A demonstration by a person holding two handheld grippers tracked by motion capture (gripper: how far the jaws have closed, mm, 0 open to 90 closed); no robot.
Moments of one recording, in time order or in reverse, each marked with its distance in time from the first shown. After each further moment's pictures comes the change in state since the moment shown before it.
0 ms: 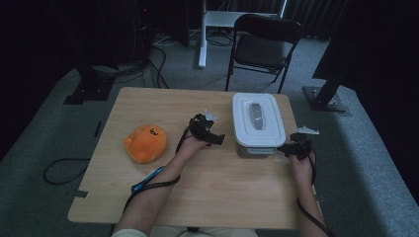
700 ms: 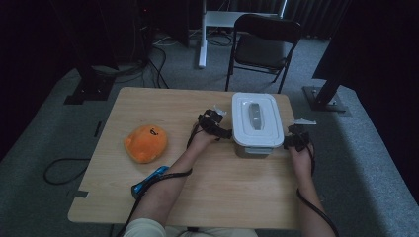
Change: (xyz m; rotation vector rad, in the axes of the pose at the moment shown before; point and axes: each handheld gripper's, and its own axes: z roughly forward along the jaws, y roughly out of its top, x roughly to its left) left arm -0.007 0.025 0.031 0.011 0.048 -0.018; right arm 0.000 0.026 0.013 0.030 0.032 -0.025
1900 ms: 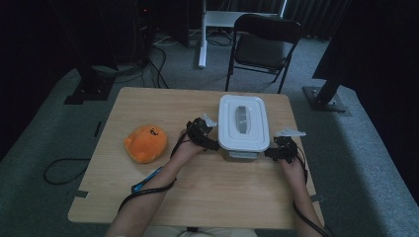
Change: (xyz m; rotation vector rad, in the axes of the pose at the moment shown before) left arm 0.001 -0.040 -0.057 0.014 0.017 0.110; right arm 0.049 -0.025 -0.020 -0.061 0.221 -0.158
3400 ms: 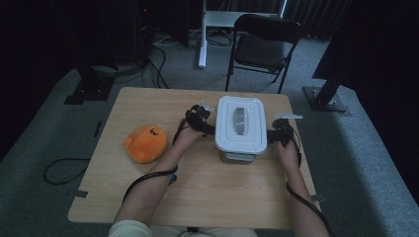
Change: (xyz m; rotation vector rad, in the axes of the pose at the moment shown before) left arm 0.037 0.027 0.022 0.012 0.023 -0.081; right arm -0.020 0.047 0.030 -0.032 -0.048 0.101
